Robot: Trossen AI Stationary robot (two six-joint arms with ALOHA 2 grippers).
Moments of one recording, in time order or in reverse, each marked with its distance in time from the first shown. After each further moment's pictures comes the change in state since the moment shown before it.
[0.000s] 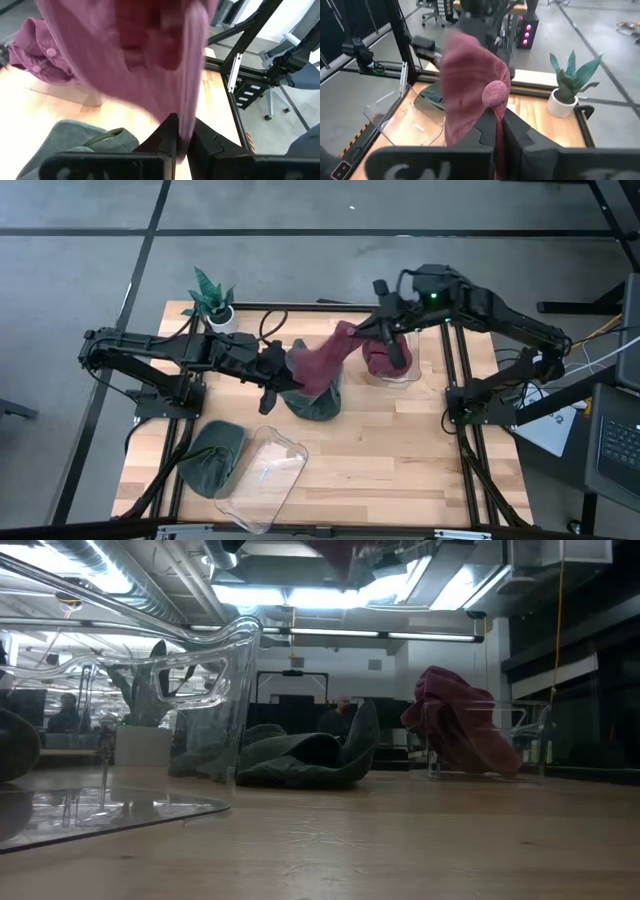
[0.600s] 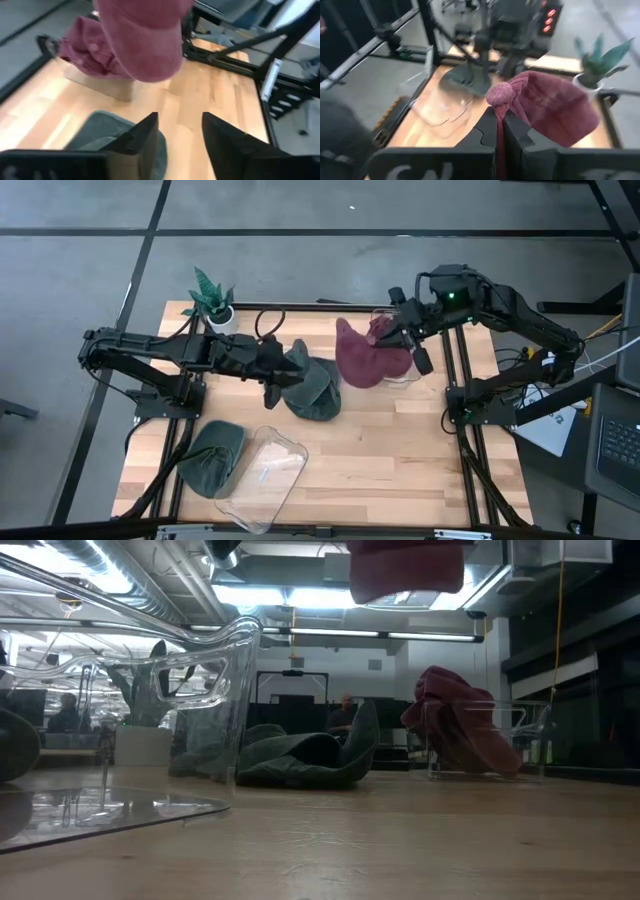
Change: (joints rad) left arm 0.001 -0.007 -0.001 -0.036 -0.181 -0.032; right arm -0.008 -0.071 0.000 -0.198 -0.116 -0.037
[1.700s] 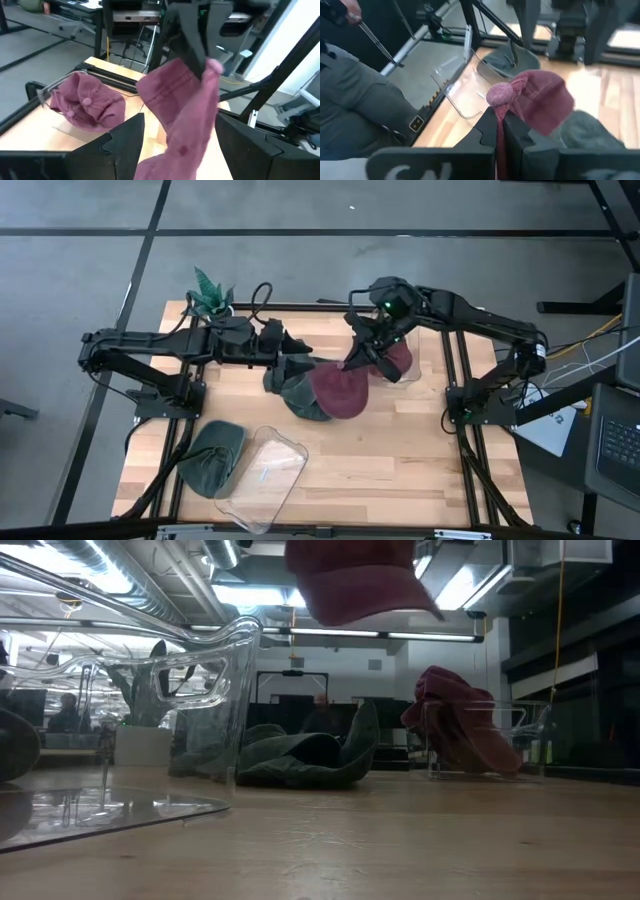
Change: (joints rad) left arm 0.093 0.011 0.000 0.252 0.105 0.008; right arm 0.002 0.234 0.000 0.079 -0.253 -0.018
